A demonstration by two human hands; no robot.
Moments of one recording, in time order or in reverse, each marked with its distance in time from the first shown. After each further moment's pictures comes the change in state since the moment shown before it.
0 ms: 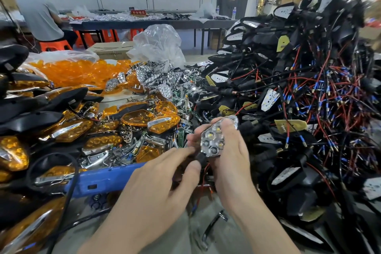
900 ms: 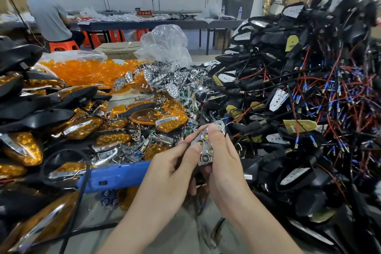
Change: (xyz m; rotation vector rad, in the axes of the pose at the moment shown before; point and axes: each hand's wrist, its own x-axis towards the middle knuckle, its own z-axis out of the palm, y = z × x) left_hand 0.006 0.001 0.009 -0.549 0.014 -0.250; right_hand -0.010 0.019 0.004 -0.016 -0.175 0.259
